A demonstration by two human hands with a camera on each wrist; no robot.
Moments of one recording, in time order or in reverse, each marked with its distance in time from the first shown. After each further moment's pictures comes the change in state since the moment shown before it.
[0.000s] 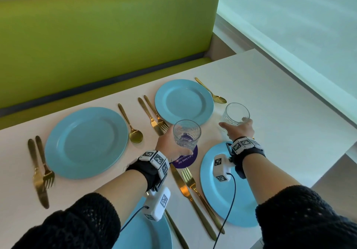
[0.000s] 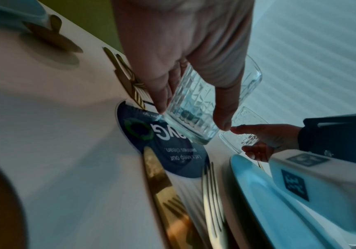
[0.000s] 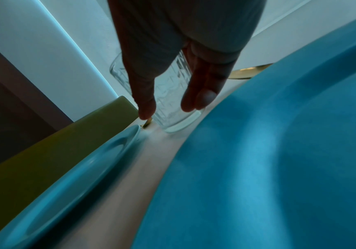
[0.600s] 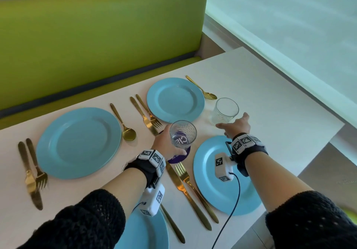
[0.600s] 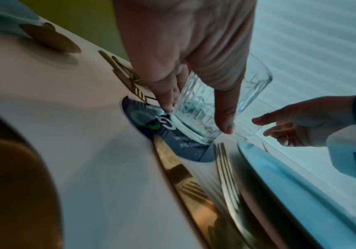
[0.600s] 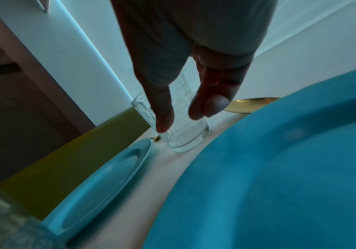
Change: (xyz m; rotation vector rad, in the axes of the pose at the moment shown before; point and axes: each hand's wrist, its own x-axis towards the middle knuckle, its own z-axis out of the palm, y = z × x) left_hand -0.004 -0.003 0.010 0.132 -0.036 0.072; right_hand -0.006 0.008 -0.028 -0.068 -0.052 -0.041
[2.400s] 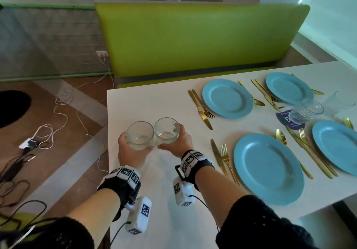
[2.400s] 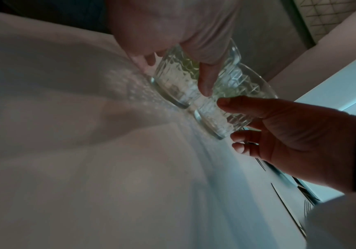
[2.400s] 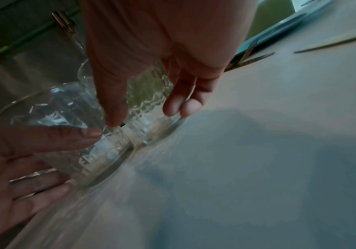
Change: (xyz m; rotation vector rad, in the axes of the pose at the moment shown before) left_hand -0.353 -0.368 -0.259 -0.447 0.817 -0.425; right_hand -0.576 -0.033 0.306 -0.211 -0.670 -0.582
